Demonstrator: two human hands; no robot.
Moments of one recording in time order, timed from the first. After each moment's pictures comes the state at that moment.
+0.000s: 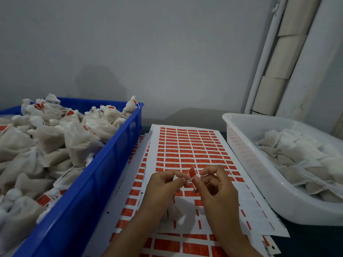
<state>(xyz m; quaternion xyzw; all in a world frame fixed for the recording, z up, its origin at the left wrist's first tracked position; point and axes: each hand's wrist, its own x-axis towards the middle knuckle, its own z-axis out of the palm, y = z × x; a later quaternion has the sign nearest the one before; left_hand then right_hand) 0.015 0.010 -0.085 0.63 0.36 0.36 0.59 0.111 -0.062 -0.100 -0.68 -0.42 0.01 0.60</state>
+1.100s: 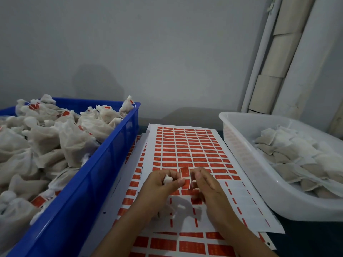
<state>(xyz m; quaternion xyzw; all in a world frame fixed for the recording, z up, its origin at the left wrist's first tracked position) 0.009 0.025 -0.093 0.72 0.29 0.32 0.54 0.122 -0.062 -0.101 -0.65 -0.42 0.24 0.59</state>
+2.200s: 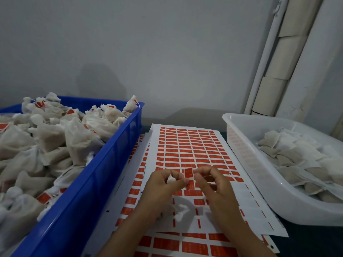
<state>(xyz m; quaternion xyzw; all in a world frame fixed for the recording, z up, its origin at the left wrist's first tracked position) 0.010 0.020 -0.089 0.69 0.33 0.33 0.55 0.125 -0.062 -0.100 -0.64 -0.47 0.12 0.60</state>
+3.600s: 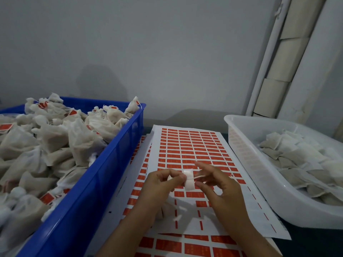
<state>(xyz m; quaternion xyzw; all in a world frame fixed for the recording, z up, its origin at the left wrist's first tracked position) 0.006 0.018 -0.079 0.61 0.40 0.32 0.60 0.130 -0.065 -0.095 -0.64 -0.55 -0.01 0.53</state>
